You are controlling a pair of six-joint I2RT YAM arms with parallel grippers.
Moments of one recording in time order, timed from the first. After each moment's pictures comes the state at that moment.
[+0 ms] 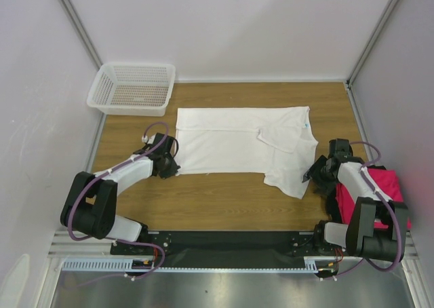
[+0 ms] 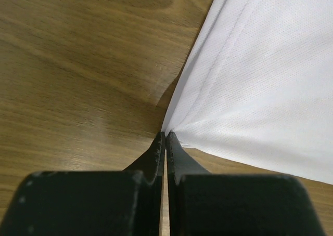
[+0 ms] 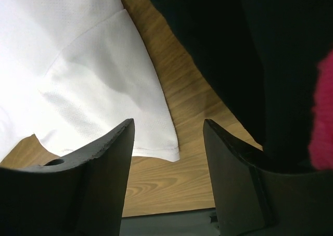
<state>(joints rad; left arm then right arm) -0.32 1.42 0.69 -0.38 -0.15 -0.80 -0.14 1.23 0.64 -0.65 -0.09 0.62</state>
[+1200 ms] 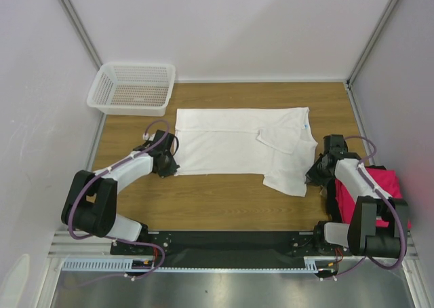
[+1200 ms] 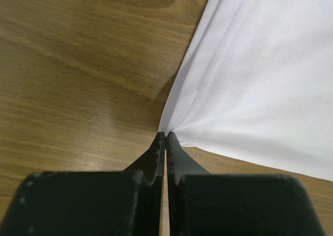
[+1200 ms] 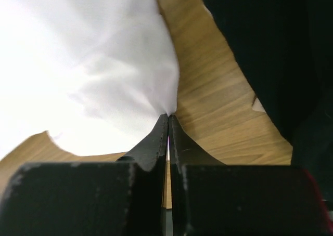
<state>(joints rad) -0.32 1.43 0.73 -0.45 -0.16 -0.76 -0.07 1.26 0.67 -0.65 -0.05 0.64</state>
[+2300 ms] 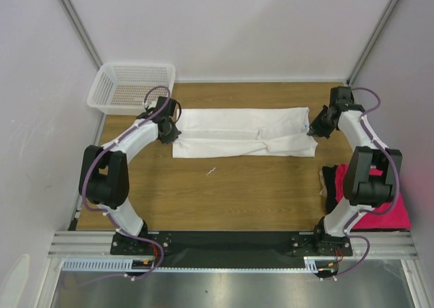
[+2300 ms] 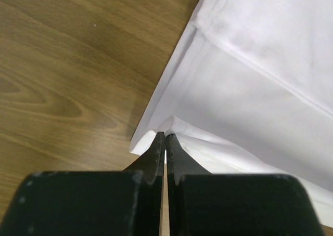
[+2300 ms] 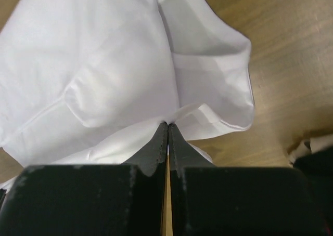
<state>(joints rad) -0.27 1.68 1.20 -0.56 -0.24 -0.75 -0.11 1.67 1.29 -0.67 -0.12 0.59</state>
